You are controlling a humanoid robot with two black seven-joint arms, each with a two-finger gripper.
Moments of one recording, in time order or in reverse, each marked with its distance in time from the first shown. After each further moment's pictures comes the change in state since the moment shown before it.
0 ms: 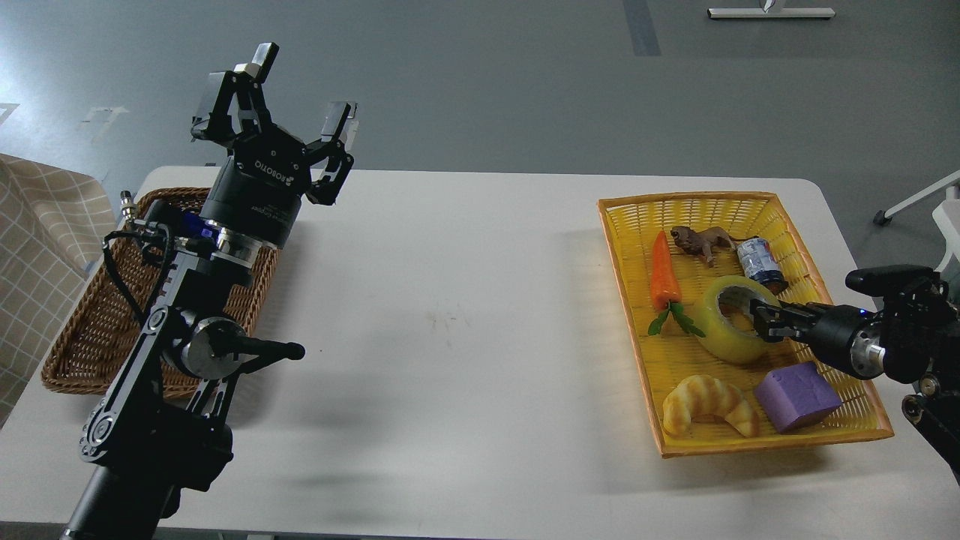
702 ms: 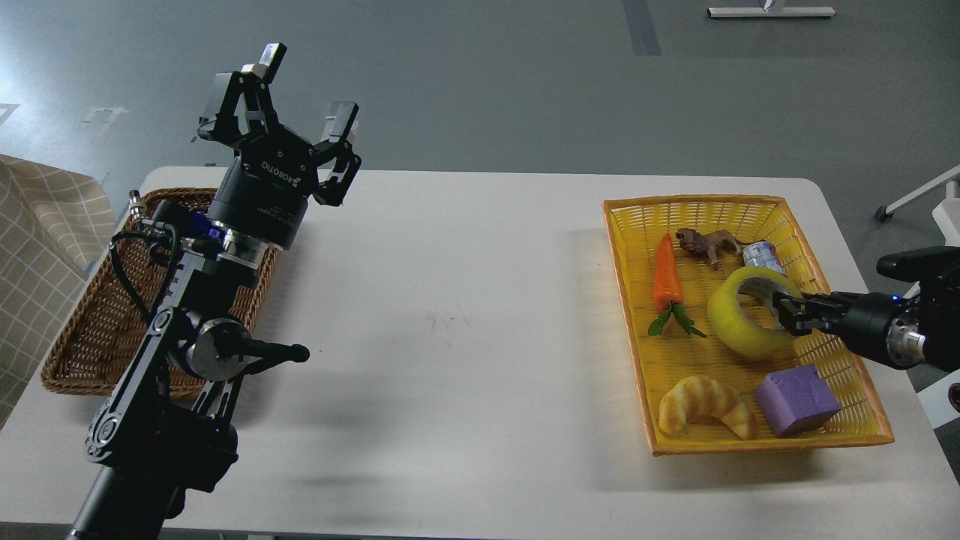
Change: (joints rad) left arm -0.002 -0.013 0.009 -0.002 -0.002 -0.015 -0.002; right arm 0.020 -0.120 0.013 0.128 0.016 0.046 0.036
